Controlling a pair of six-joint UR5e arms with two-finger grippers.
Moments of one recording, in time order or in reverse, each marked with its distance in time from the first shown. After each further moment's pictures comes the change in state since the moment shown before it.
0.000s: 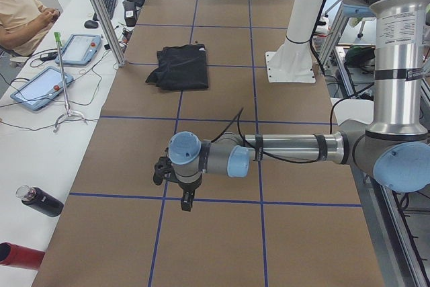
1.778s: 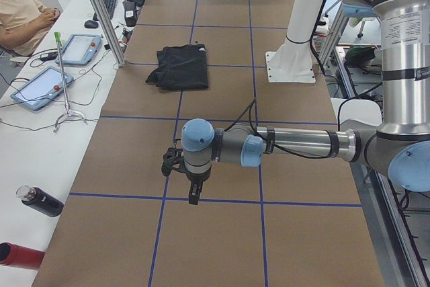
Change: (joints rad) left arm -0.003 0.017 -0.089 0.018 0.085 -0.008; right arm 0.000 0.011 0.005 0.014 0.006 0.003
